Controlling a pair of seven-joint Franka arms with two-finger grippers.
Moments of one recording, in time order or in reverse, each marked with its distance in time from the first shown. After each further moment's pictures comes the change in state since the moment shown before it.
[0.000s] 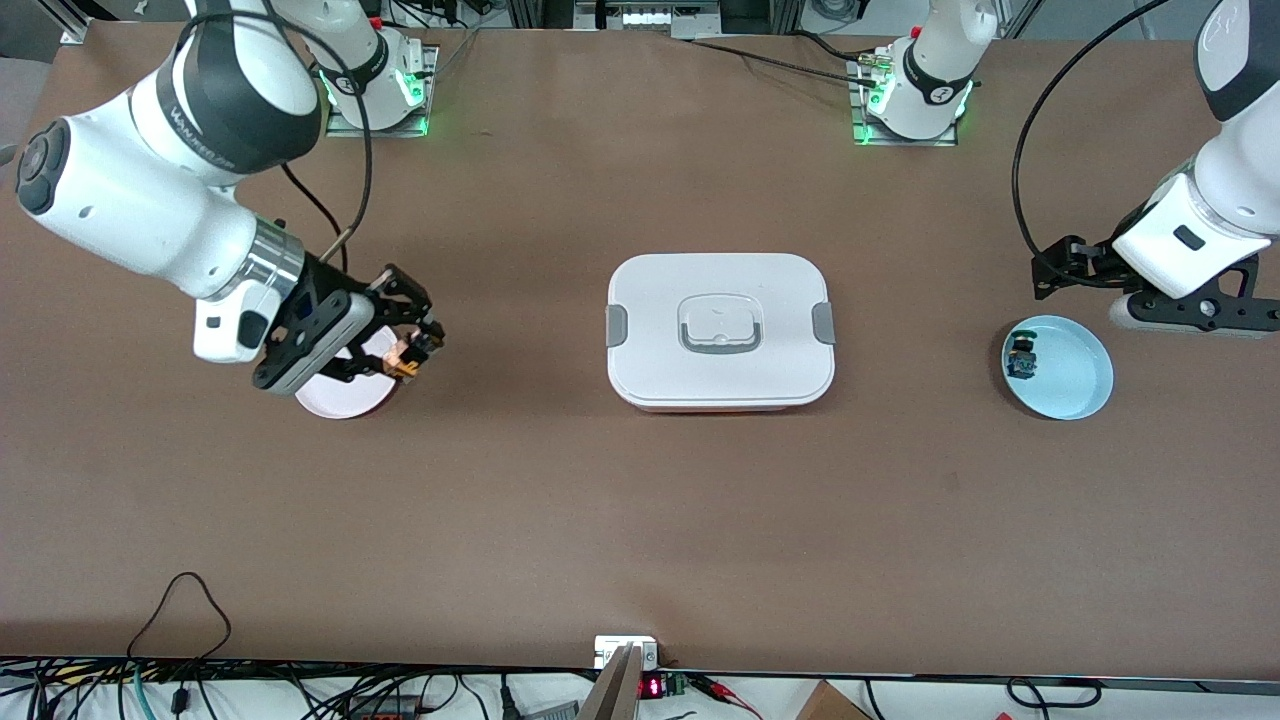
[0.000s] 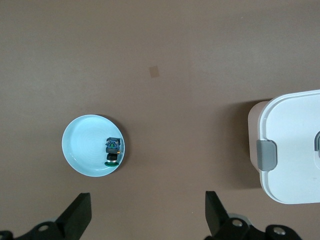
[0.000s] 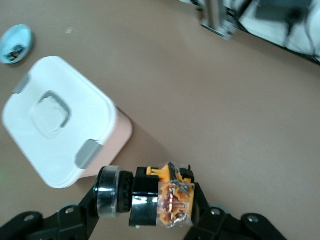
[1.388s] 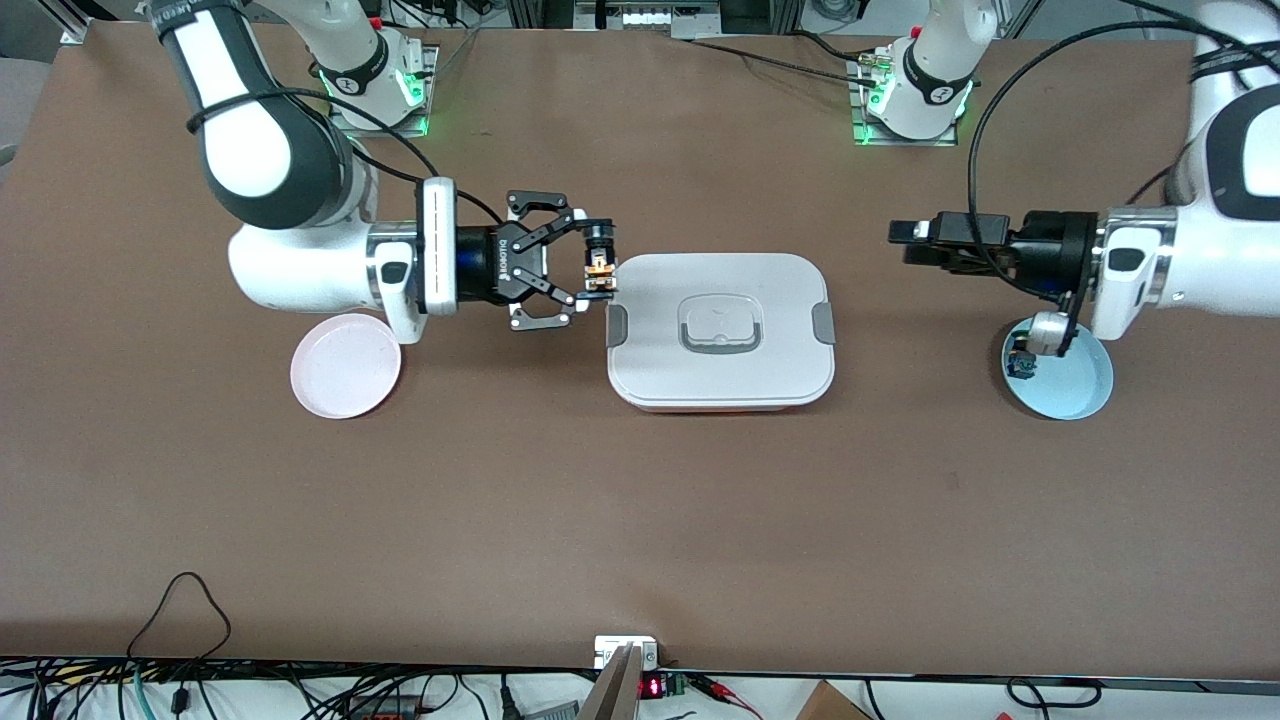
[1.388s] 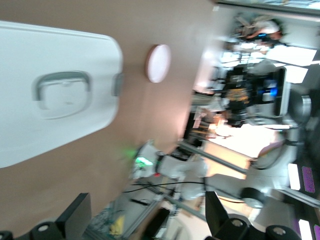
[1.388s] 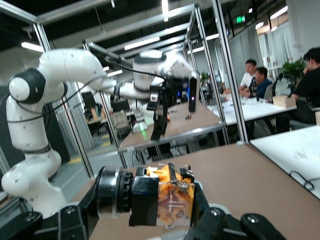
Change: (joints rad) left arm 0.088 0.111 -0.009 -0.146 -1.206 -0.164 0.110; right arm 0.123 0.116 0.020 -0.051 1.204 -0.156 -1.234
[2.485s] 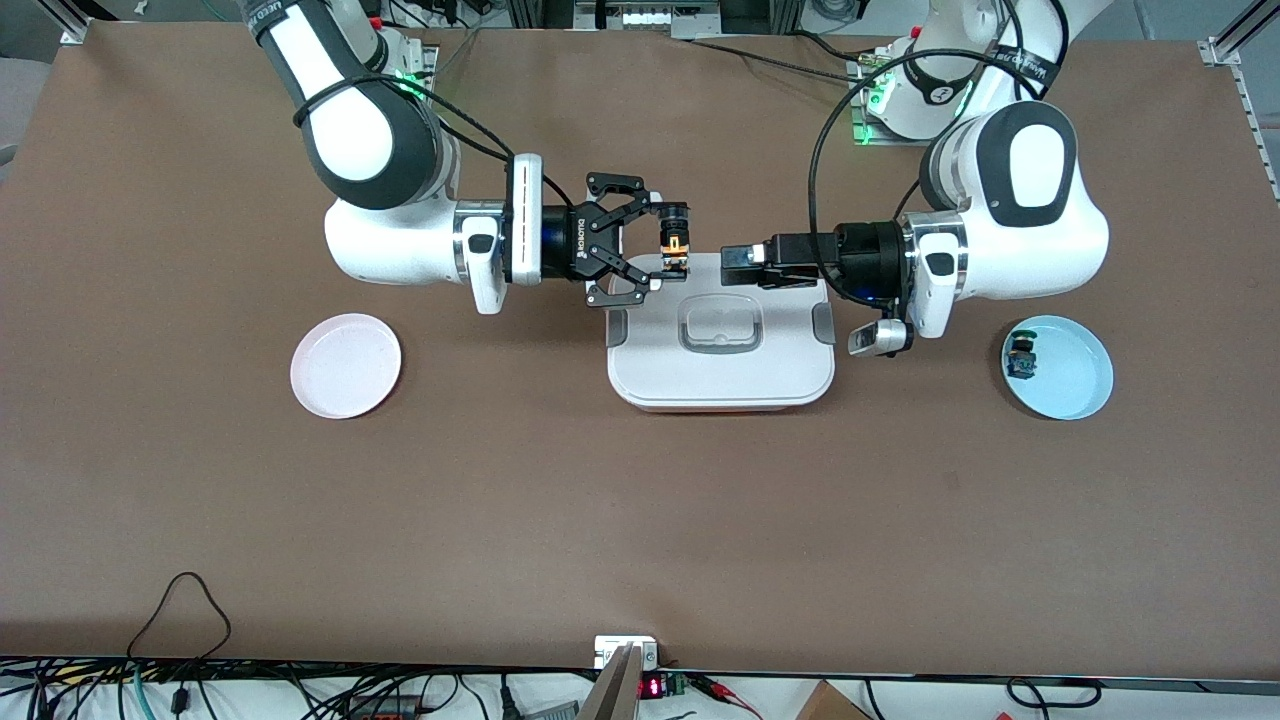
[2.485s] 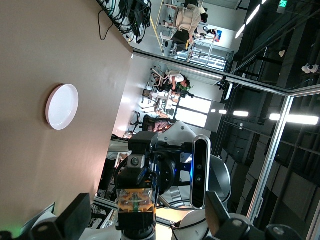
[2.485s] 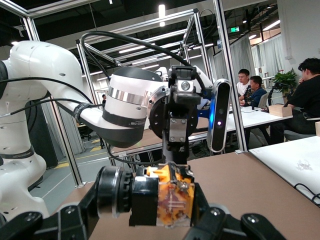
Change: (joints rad) left arm -0.033 0.001 -0.312 -0.142 -0.448 0.525 0.124; right arm 0.135 0.014 0.000 0.002 0.091 0.158 -0.086
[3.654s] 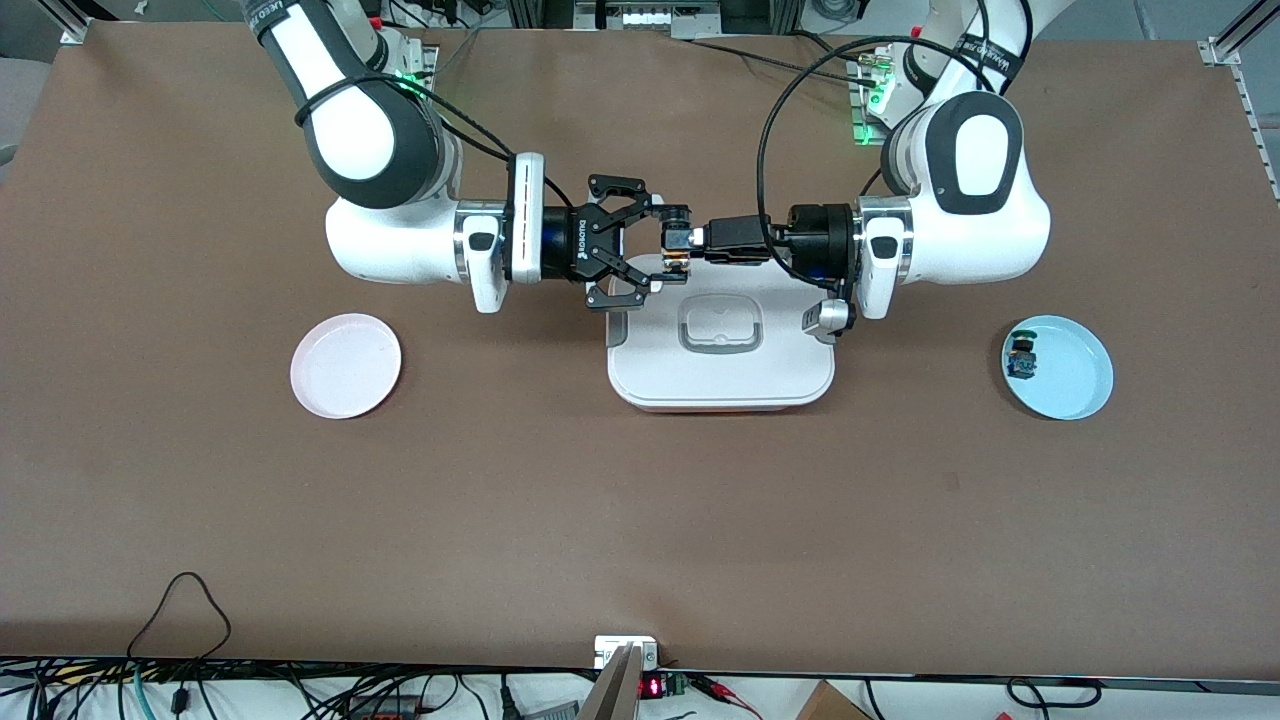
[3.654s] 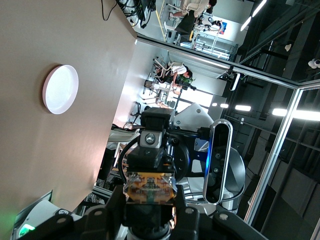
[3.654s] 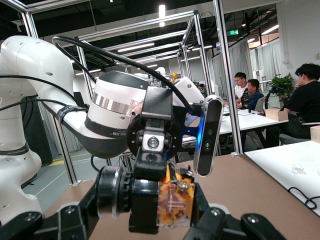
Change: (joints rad) left arm -0.021 -0.001 -0.058 -0.030 -0.035 0.036 0.005; right arm 0.004 0.001 -0.002 0.003 0.007 0.009 -0.033
